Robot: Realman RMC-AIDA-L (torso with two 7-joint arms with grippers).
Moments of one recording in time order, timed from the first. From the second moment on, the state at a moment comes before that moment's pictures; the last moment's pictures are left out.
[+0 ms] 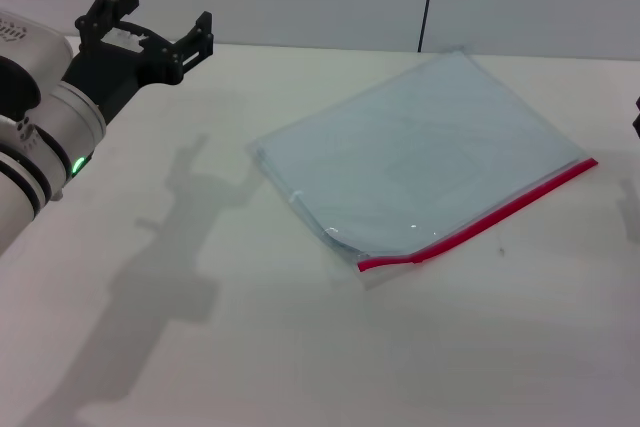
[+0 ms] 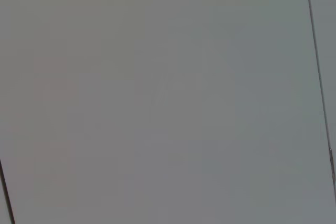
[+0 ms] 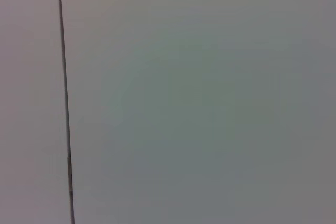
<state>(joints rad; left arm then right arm) -0.11 -2.03 -1.37 -1.20 0.14 -0.29 2.83 0.49 2.03 0.21 0.16 1.52 1.19 -2.96</state>
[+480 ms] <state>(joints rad) -0.11 -2.03 -1.37 -1.20 0.13 -0.29 2.83 0.49 2.03 0.21 0.16 1.52 1.19 -2.96</state>
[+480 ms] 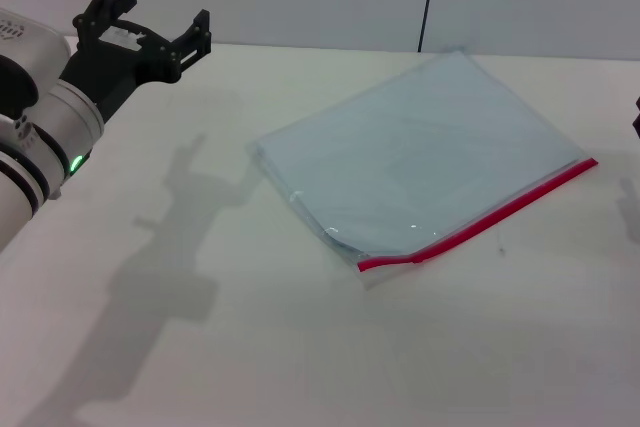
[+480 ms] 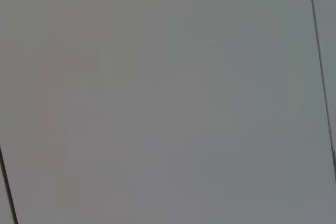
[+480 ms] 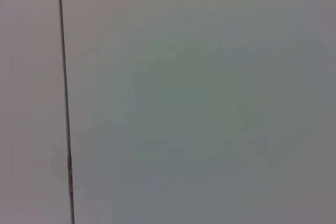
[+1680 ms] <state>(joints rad) -0.34 -1.94 -1.16 -1.47 0.08 0.47 2.84 0.50 2.03 0.21 0.16 1.52 1.15 -2.96</state>
